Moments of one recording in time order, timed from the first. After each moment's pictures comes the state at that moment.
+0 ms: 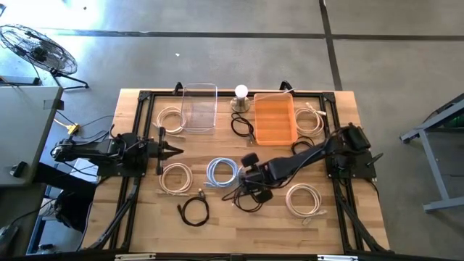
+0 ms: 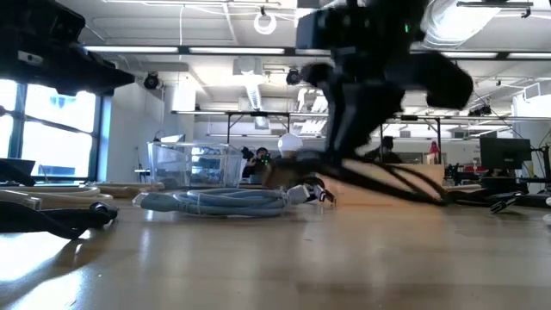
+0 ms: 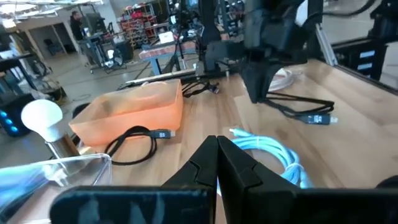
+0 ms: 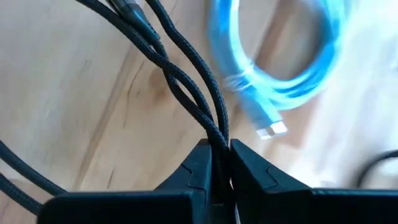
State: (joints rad) left arm -0.05 0.02 0.07 -0.10 -0.08 0.20; right arm 0.31 1.87 1.34 -0.68 0.30 -0.18
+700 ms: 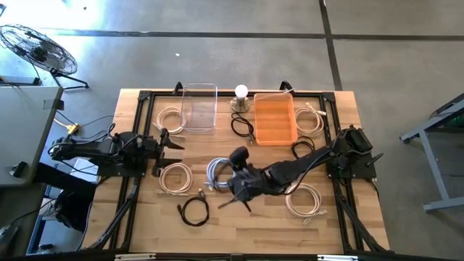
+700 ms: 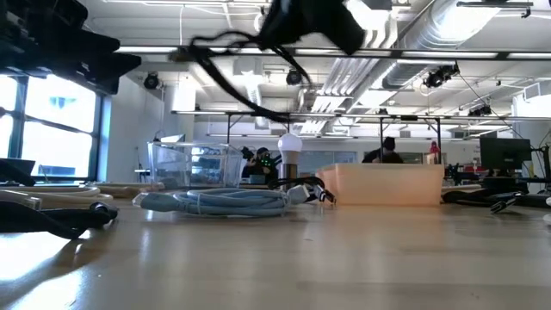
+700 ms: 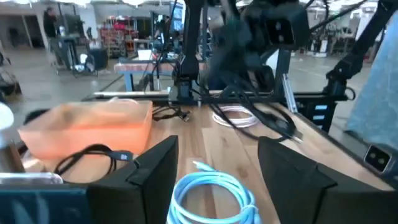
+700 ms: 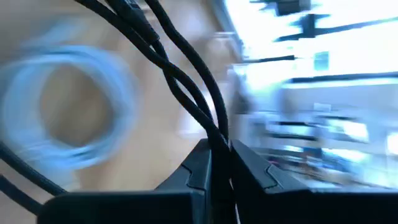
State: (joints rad) left arm -0.05 0.09 0.07 0.08 0.04 -0.02; right arm 0.36 1.87 1.51 -0.41 0.90 -0.65
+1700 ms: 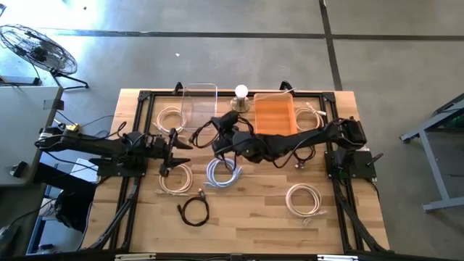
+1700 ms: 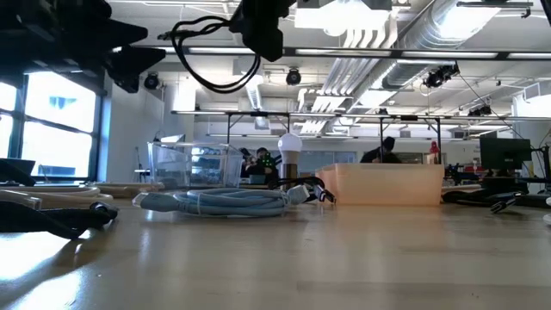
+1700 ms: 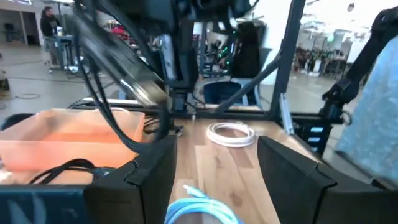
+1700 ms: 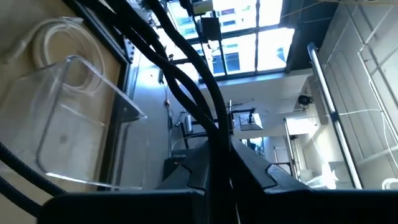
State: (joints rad) left arm -0.05 0.54 0.07 0.58 0.03 -0.08; right arm 0.09 1.87 1.47 0.28 0.84 -1.24
